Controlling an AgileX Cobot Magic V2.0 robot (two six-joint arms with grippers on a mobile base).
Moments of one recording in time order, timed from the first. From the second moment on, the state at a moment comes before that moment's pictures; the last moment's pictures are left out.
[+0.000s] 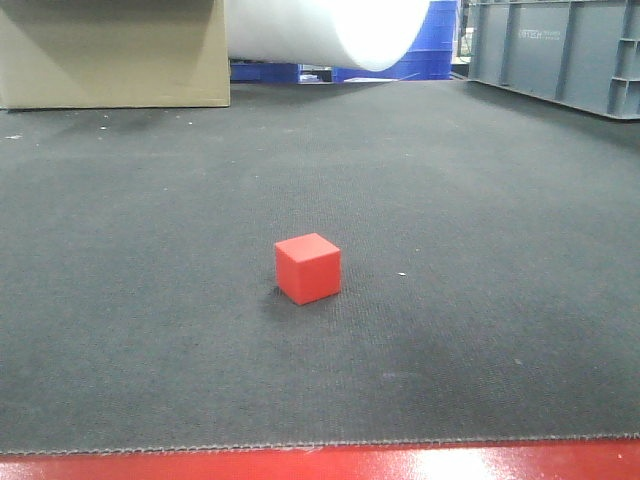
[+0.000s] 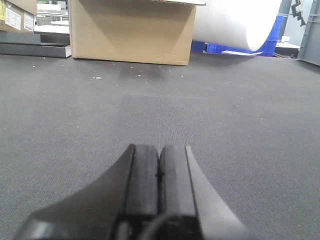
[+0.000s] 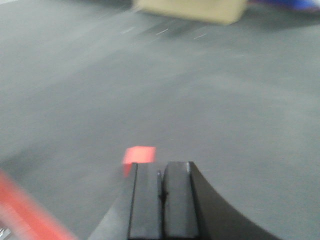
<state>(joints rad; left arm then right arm) -0.05 -0.01 0.03 0.00 0.01 -0.04 0.51 0.42 -0.49 0.14 0.34 -0.05</state>
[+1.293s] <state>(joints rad) -0.05 -0.01 0.03 0.00 0.01 -0.04 -0.03 -0.01 0.03 0.13 0.04 -0.05</state>
